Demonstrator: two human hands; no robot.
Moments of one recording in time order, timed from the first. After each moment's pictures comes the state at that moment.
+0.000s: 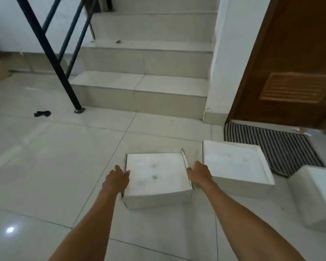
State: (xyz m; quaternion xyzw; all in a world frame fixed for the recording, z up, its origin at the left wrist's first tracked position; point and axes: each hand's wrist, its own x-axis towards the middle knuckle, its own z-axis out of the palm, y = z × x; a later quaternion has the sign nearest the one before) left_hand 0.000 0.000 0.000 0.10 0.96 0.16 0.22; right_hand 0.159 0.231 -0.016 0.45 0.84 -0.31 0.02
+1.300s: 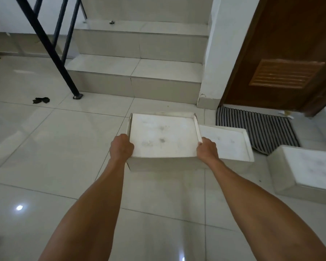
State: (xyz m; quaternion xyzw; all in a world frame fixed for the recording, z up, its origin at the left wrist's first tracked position) left_hand 0.019 0.013 0.105 0.14 0.96 0.21 0.11; right_hand 0.202 0.224 0.076 0.50 0.80 -0.33 -0.08
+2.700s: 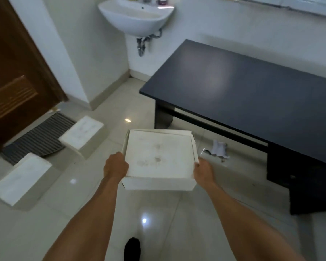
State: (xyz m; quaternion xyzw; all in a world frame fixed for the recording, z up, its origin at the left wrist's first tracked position) left_hand 0.713 0.053 0.388 0.70 0.66 0.03 0.27; right_hand 0.973 -0.083 0.374 0.88 0.32 -0.26 -0.26
